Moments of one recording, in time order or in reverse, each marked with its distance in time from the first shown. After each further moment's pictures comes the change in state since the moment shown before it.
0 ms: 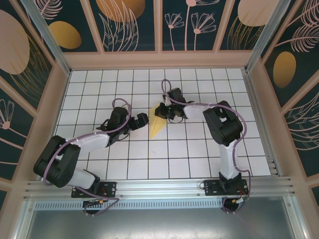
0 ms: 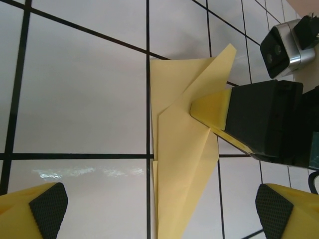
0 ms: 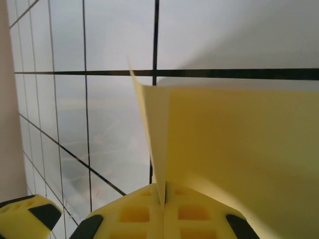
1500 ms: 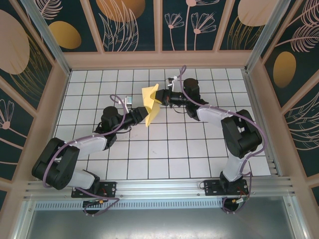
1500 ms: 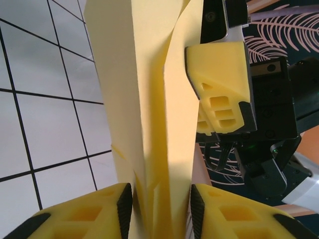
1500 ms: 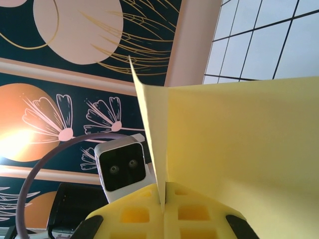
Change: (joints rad) left arm 0.028 -0.024 -0.069 0.579 0.401 -0.291; right arm -0.063 -0.254 -0.149 0.566 -0.380 0.419
